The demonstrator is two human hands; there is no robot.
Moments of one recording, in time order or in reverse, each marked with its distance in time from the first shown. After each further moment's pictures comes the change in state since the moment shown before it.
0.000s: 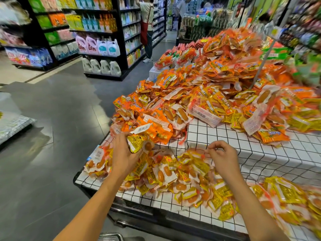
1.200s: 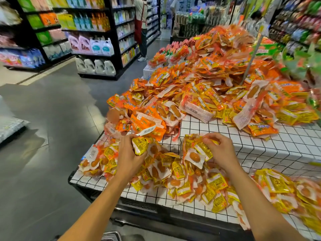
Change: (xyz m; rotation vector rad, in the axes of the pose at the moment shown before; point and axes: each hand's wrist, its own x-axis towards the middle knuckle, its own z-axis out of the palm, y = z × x) left_hand -0.022 0.025 0.020 -0.047 -0.093 -0.015; right_hand 0.011 -0.006 -0.021 -0.097 -0.060 -0.075
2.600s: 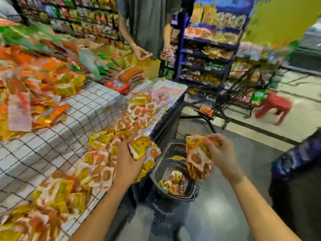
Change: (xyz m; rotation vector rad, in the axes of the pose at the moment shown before) left_hand -0.231 0.260 0.254 -0.528 -0.997 0.492; right_hand -0.412 0.056 -0.290 -0.352 1.154 0.446
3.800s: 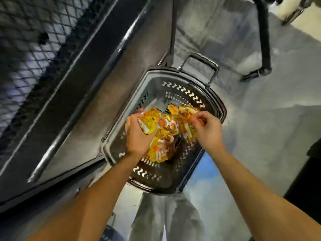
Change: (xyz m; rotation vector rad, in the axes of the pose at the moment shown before) left_hand 0.099 -0.348 0.499 0.272 -0.252 -0.553; right_hand 0.218 0.554 0.187 -0.132 -0.360 0.497
